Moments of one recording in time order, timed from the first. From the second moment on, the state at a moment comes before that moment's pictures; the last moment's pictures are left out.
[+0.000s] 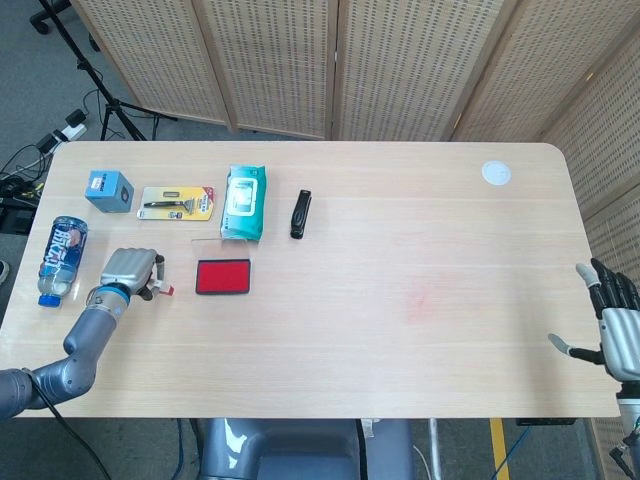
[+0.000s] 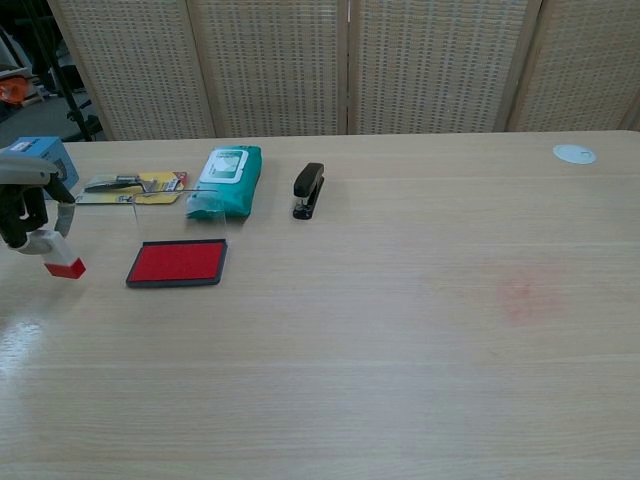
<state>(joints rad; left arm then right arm) -0.90 -1.26 0.03 -1.52 0.47 0.77 0.50 0.13 -1.11 0.12 -1.46 -1.44 1.41 0.22</state>
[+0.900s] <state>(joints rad) -0.88 -1.36 0.04 -1.39 0.48 0.76 0.50 0.13 -1.10 0.12 -1.47 -1.44 1.41 0.22</state>
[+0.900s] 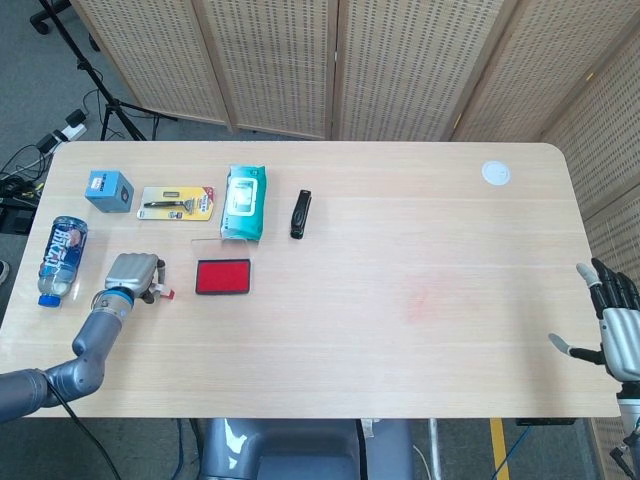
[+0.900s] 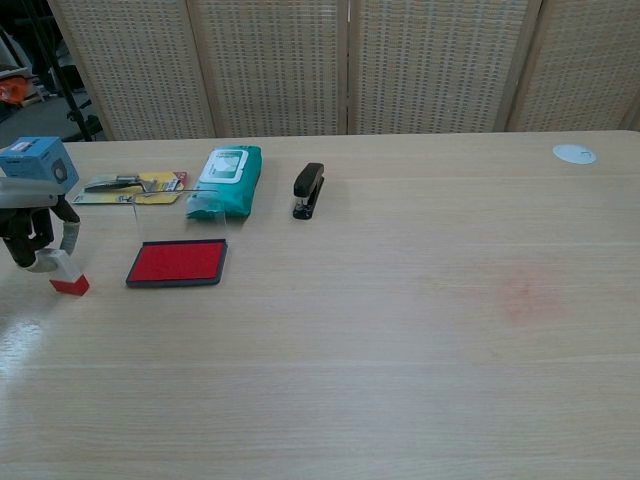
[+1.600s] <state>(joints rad) -0.90 -1.35 0.04 -1.43 0.45 0.77 0.53 0.13 -1.10 0.12 -1.47 -1.44 1.42 0.24</state>
